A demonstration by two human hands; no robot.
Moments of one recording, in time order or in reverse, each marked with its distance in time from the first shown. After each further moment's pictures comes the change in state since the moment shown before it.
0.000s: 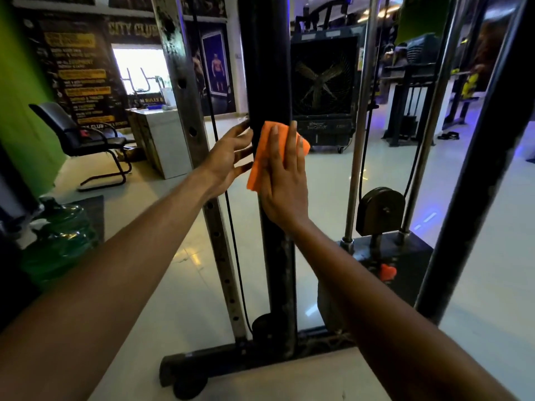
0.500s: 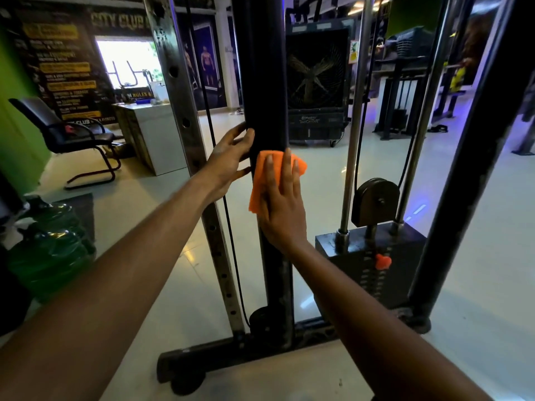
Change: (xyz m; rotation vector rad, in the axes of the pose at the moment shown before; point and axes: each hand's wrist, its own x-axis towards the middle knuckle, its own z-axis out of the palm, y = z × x) left_hand -0.011 -0.022 0.007 0.079 -0.009 -0.001; right_hand -0.066 0.020 0.017 -0.068 -0.083 0.056
